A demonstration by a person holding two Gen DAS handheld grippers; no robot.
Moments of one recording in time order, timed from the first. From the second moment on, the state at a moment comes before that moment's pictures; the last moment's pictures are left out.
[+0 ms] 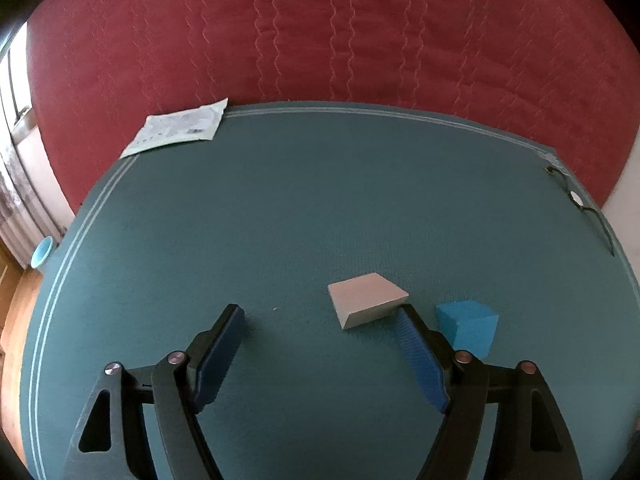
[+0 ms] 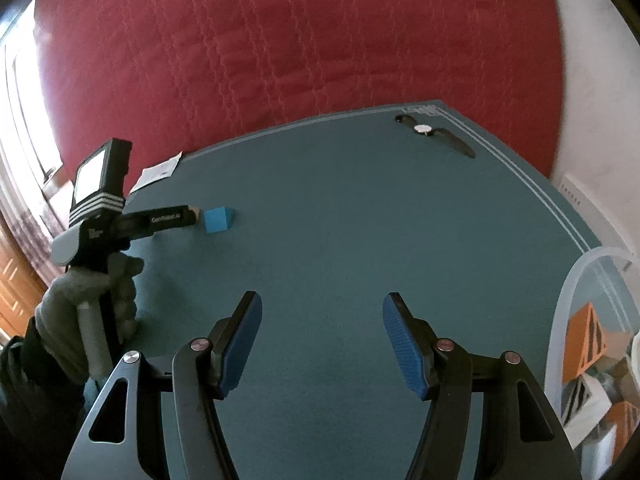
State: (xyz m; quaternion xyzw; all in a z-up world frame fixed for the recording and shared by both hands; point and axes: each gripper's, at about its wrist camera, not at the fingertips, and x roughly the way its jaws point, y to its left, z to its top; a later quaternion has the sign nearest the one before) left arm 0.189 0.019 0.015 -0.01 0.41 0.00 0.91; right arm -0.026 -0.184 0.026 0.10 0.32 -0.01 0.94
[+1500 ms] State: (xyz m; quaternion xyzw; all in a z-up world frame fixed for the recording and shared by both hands) left arm 0.137 0.067 0.021 -0.07 0.39 0.01 0.92; right arm 0.133 -0.088 0.016 0.06 0.37 0.10 0.92
